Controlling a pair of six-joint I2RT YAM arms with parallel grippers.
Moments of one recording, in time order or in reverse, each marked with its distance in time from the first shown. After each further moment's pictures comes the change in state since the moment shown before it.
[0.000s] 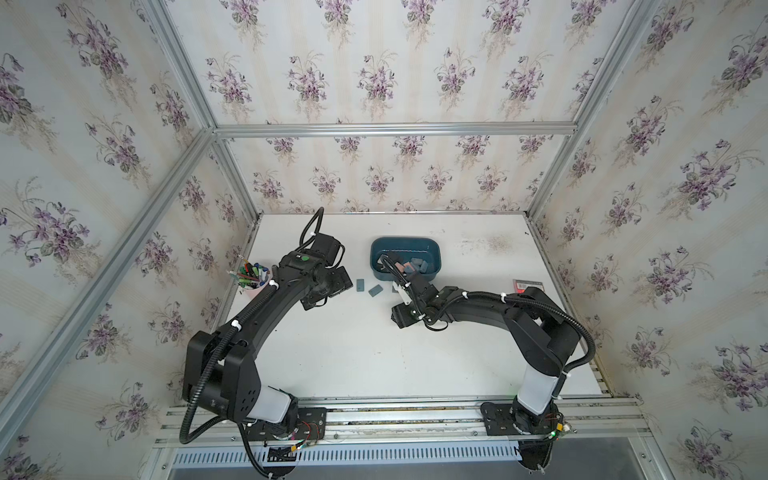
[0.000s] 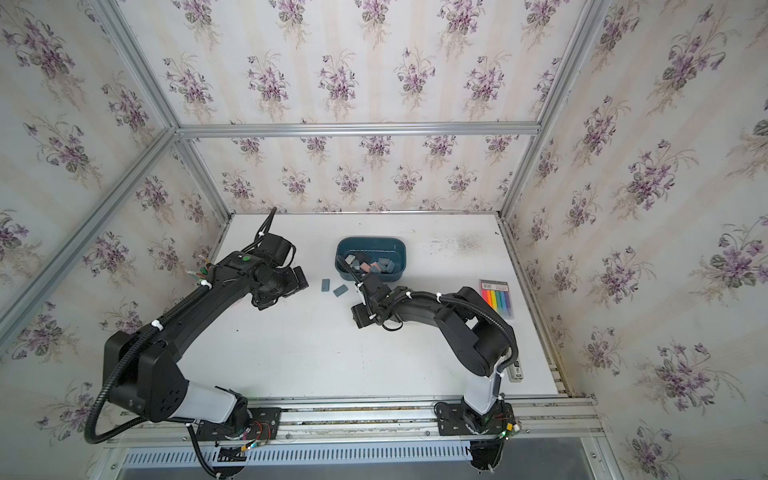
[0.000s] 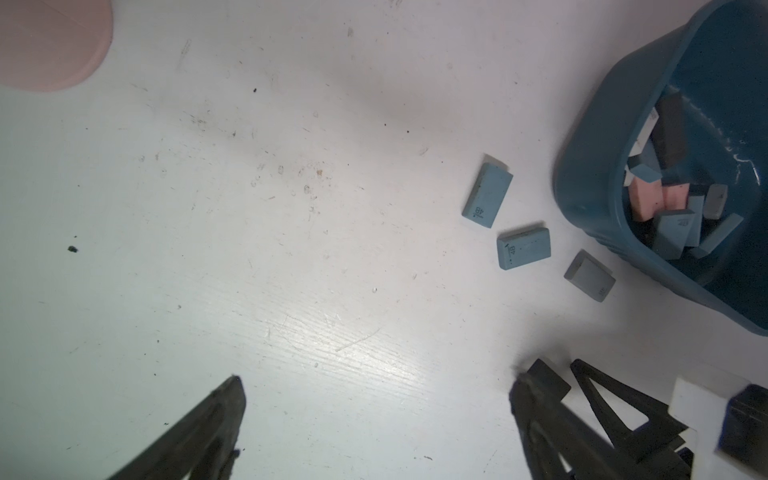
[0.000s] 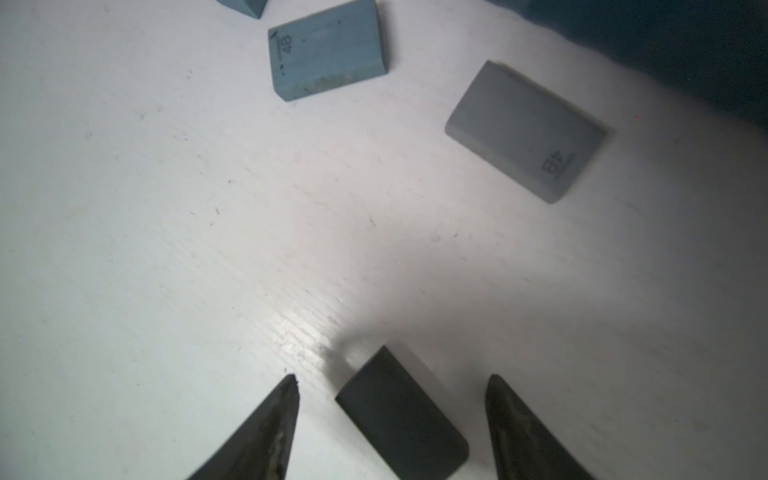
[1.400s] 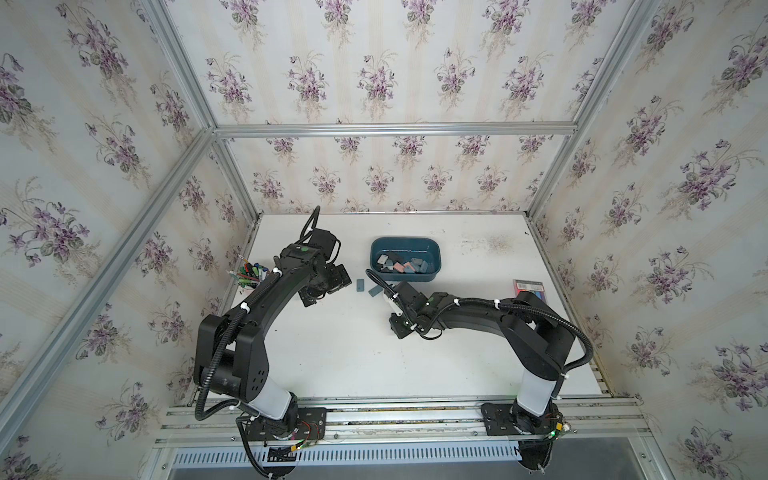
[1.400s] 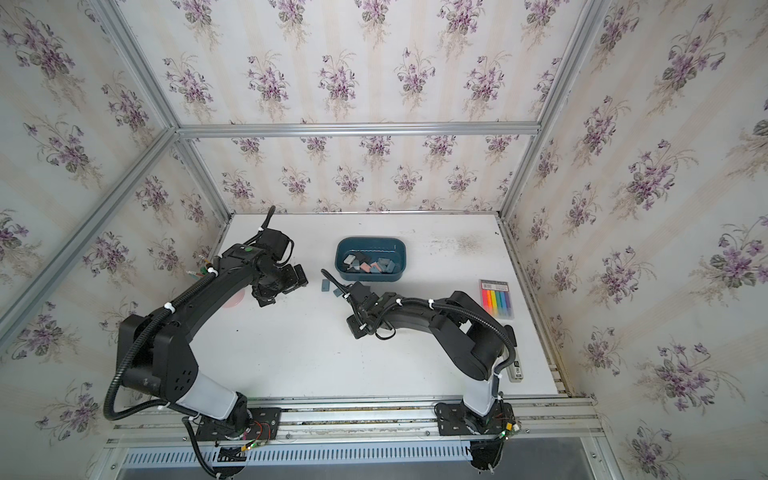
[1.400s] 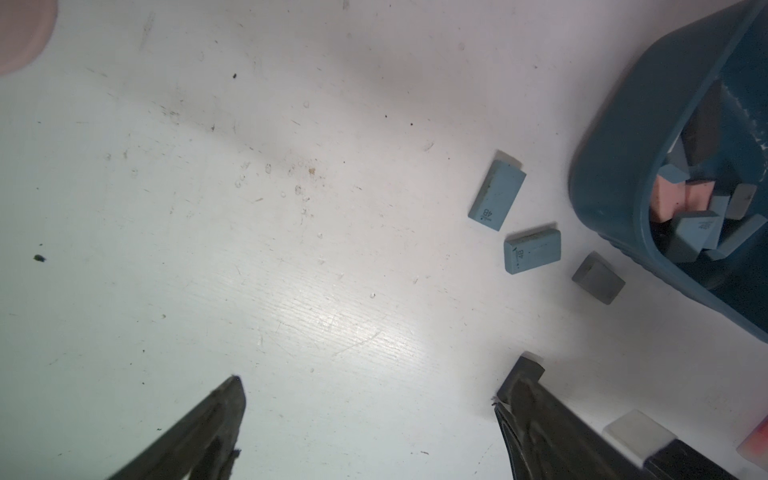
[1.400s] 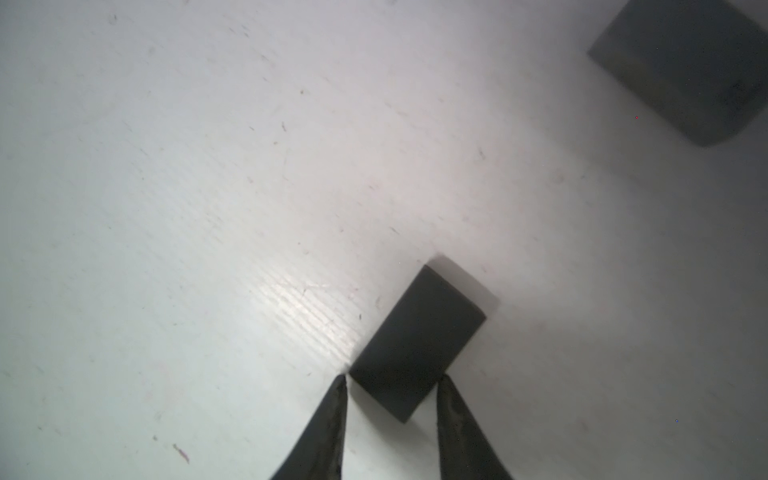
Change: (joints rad) left arm 0.060 0.094 0.061 -0.029 0.079 0.048; right arm 0.100 0.034 0.035 -0.112 0.037 0.001
